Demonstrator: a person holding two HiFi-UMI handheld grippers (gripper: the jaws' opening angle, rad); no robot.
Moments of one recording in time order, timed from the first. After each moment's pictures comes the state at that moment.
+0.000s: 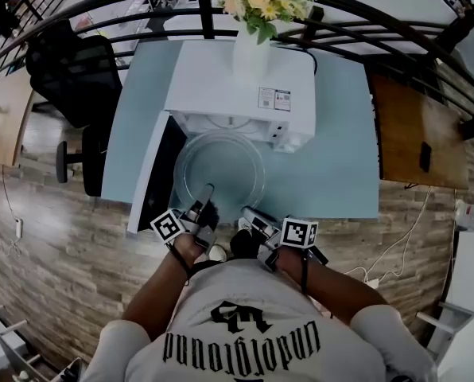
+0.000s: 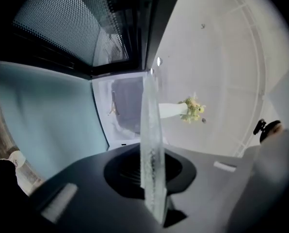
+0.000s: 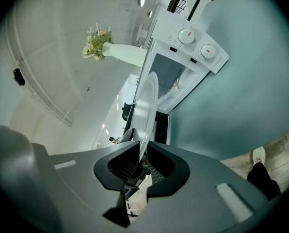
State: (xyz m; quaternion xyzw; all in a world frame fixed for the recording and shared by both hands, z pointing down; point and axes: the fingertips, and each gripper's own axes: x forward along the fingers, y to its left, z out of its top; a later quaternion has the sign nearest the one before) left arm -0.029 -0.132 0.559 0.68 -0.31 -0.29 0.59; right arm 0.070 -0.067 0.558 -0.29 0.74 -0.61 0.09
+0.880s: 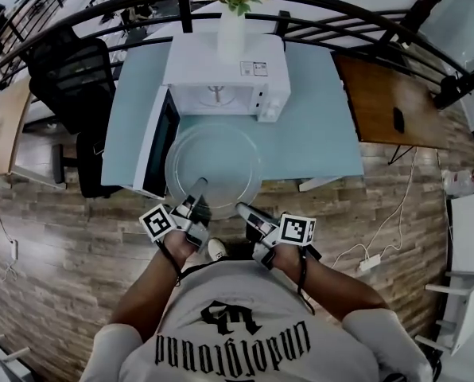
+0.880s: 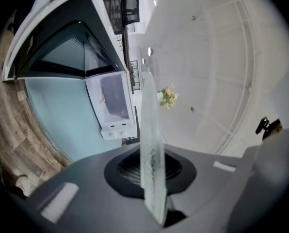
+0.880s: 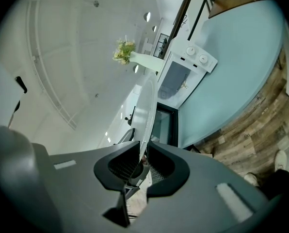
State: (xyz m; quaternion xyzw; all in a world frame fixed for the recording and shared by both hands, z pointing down) left arm -0.045 -0.009 0.494 0.72 -0.25 -0.26 0.59; right arm 0.045 0.067 0.501 -0.32 0.74 -0.57 0.15
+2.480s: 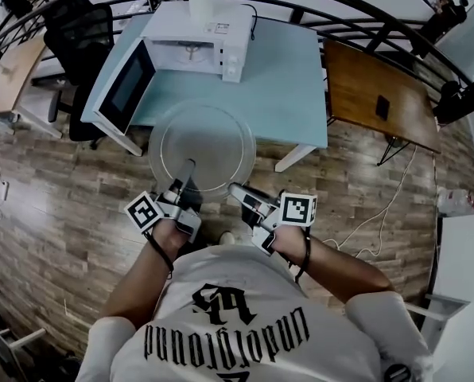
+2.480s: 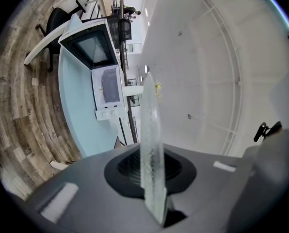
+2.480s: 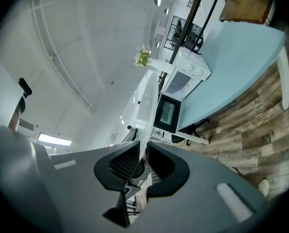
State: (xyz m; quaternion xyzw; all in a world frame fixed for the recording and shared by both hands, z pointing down) left arm 0.123 0.181 0.440 0.70 -0.34 -0.33 0.54; right arm 0.229 0.229 0.439 -0.20 0.81 -0.54 0.10
